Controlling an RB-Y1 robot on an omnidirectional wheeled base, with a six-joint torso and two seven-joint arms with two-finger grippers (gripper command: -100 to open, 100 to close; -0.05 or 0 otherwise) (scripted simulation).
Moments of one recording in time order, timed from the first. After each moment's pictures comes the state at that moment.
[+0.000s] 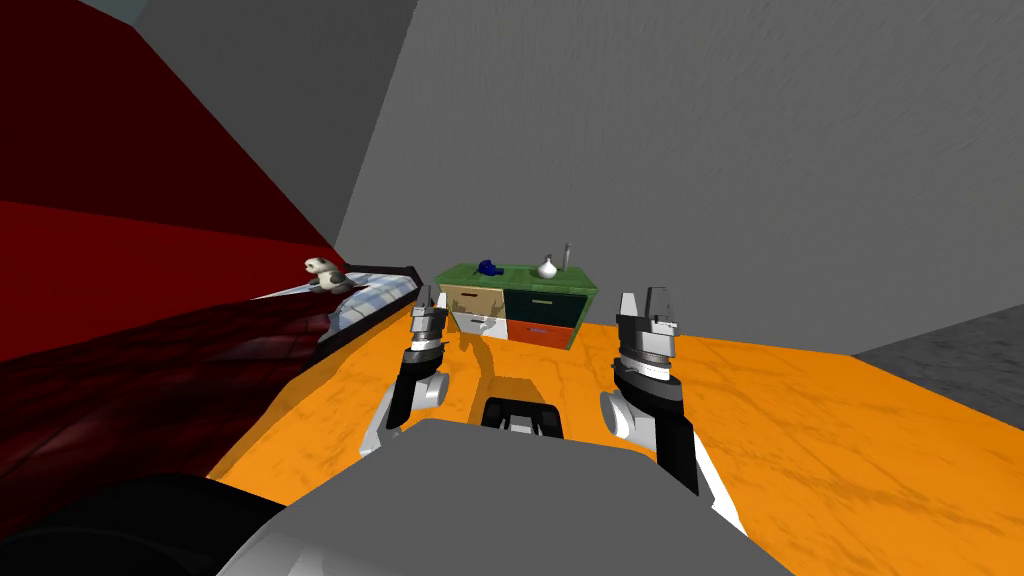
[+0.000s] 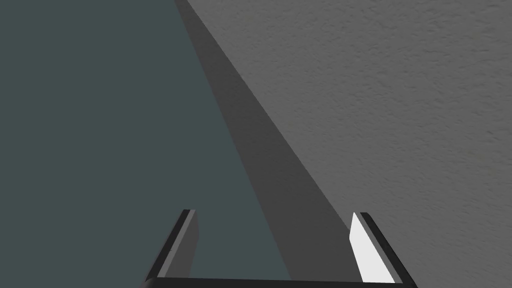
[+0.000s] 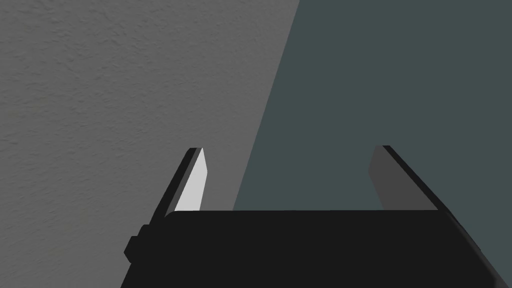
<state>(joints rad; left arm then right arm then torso) 0.46 0.01 0.05 -2.29 -0.09 -0.46 0.03 0.49 0.04 0.00 -2.33 0.08 -0.58 0.17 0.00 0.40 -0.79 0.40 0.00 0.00</state>
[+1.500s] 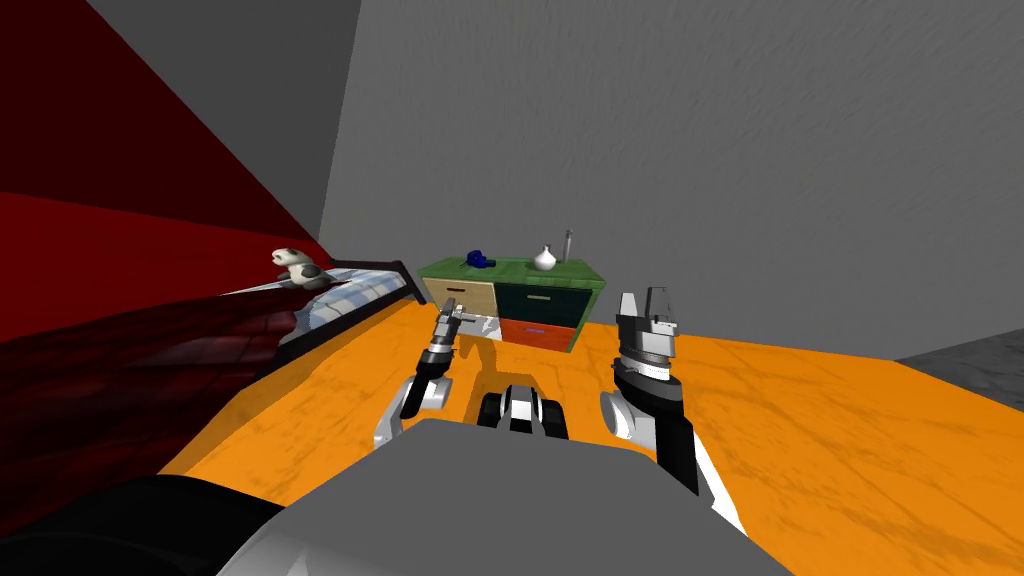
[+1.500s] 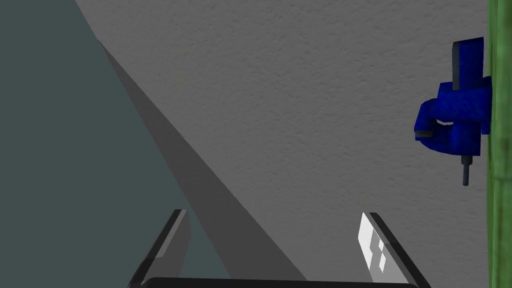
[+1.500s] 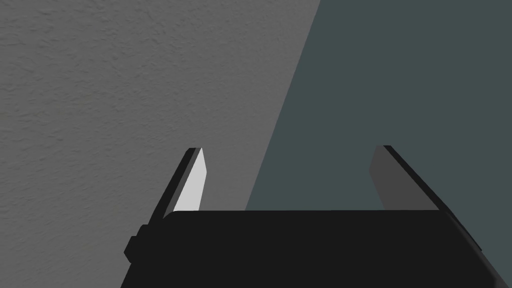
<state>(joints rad) 0.43 0.14 0.00 -2.09 -0.11 -0.50 0.01 0.49 0.04 0.00 -2.33 0.08 -0.58 0.17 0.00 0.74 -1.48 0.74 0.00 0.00</state>
